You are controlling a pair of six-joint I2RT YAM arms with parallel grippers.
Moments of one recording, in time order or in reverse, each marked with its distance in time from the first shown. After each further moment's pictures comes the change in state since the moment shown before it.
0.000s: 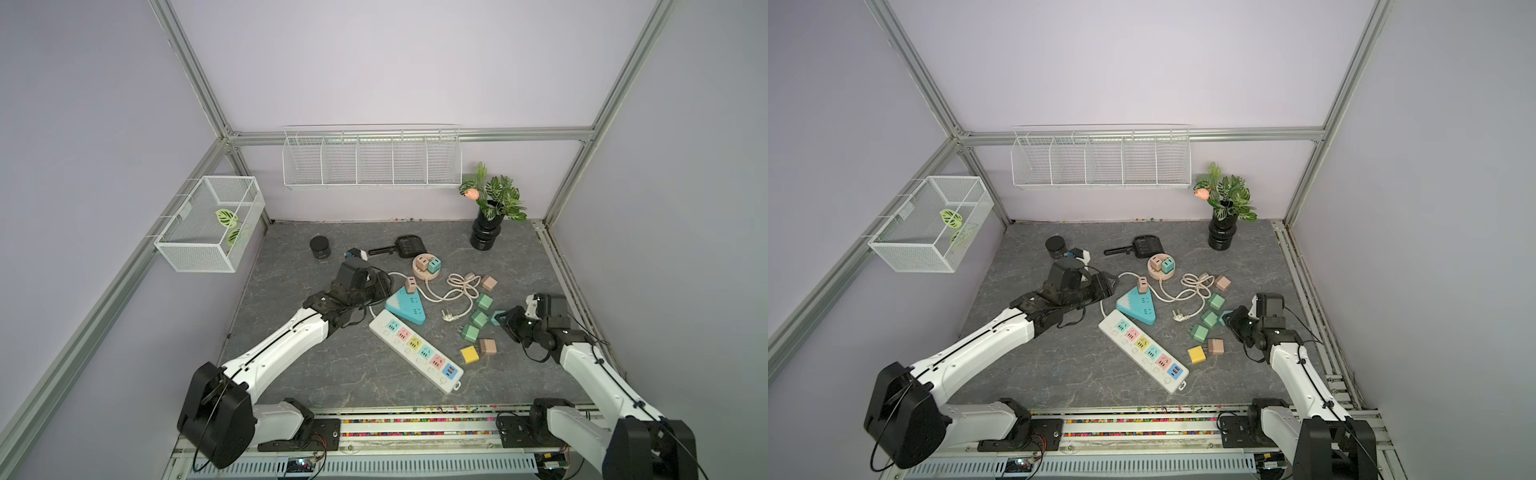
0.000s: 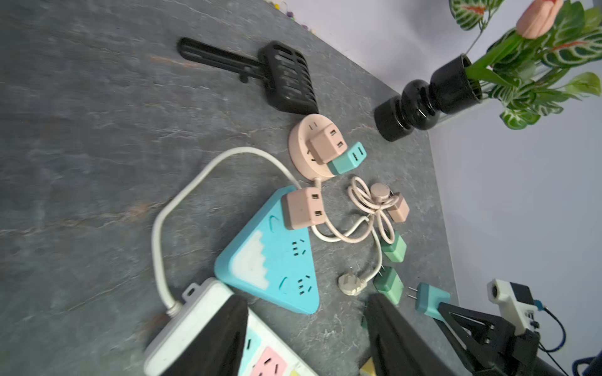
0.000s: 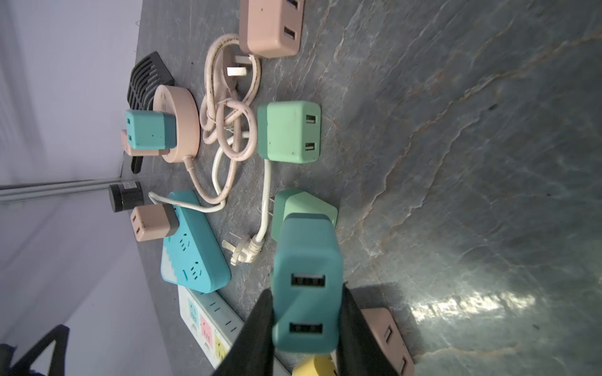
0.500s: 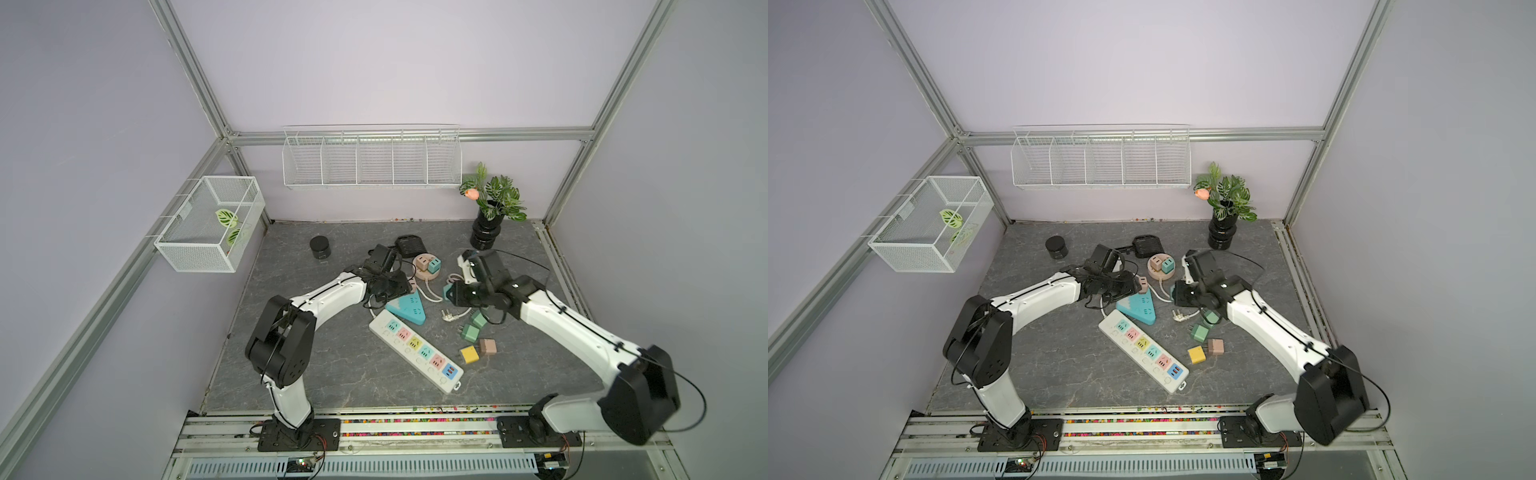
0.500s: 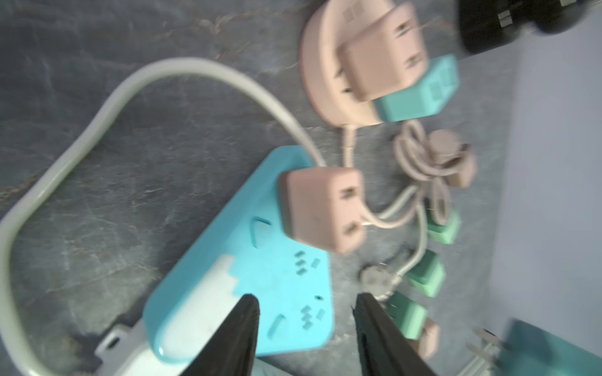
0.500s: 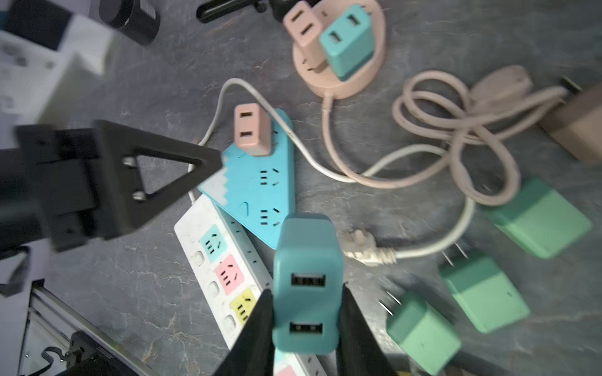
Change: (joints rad) left arm -0.021 0.486 0.364 -0.165 0.231 0.037; right arm 0.517 0.255 0.490 -0.216 0.265 -0.293
